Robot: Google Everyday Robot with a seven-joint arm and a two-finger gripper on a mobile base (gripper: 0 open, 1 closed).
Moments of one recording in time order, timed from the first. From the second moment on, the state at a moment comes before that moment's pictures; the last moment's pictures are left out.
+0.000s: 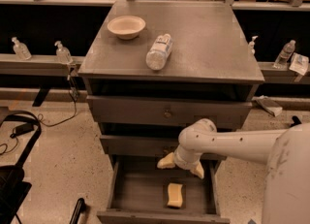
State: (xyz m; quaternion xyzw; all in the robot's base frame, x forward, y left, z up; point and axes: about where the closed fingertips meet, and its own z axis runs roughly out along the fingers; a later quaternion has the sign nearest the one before) arm 0.539 -0.111 0.412 -0.99 0.11 -0.01 0.08
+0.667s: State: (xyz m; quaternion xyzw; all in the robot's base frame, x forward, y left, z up) arm 0.508 -0.116 0.289 -0.99 0.03 -0.04 0.10
